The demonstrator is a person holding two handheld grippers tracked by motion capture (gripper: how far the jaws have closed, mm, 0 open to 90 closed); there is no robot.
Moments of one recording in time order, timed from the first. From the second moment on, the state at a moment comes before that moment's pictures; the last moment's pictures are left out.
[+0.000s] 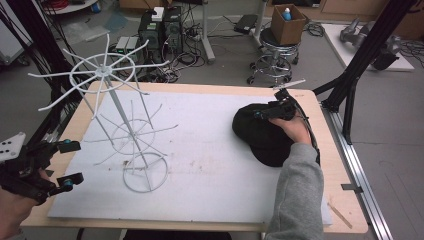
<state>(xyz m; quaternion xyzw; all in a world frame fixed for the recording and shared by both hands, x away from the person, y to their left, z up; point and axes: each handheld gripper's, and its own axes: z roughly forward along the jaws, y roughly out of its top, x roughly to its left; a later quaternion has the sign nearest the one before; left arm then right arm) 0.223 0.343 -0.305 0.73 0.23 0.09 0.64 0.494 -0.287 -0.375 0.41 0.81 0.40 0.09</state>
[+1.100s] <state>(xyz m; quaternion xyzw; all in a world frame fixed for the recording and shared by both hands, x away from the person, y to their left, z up) 0.222 0.348 -0.301 0.72 0.24 0.09 0.65 0.471 -0.283 -0.359 0.39 0.82 0.41 0.12</state>
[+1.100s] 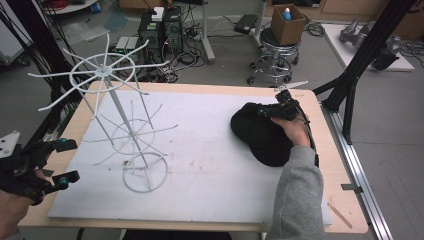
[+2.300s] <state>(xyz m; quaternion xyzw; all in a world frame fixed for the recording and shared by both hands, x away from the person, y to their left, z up) 0.230 0.341 -0.298 0.72 0.22 0.09 0.65 0.375 -0.303 -0.227 0.30 0.77 0.55 0.14</state>
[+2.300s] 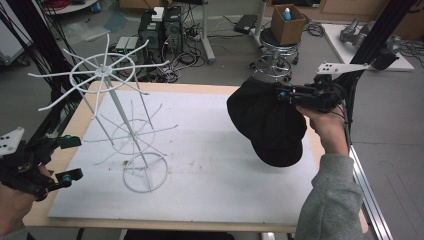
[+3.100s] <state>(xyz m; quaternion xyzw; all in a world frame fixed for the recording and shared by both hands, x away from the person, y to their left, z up) 0.231 0.335 -0.296 0.71 0.21 0.08 0.66 0.317 -0.289 -0.150 0.25 0.78 0.55 0.17</state>
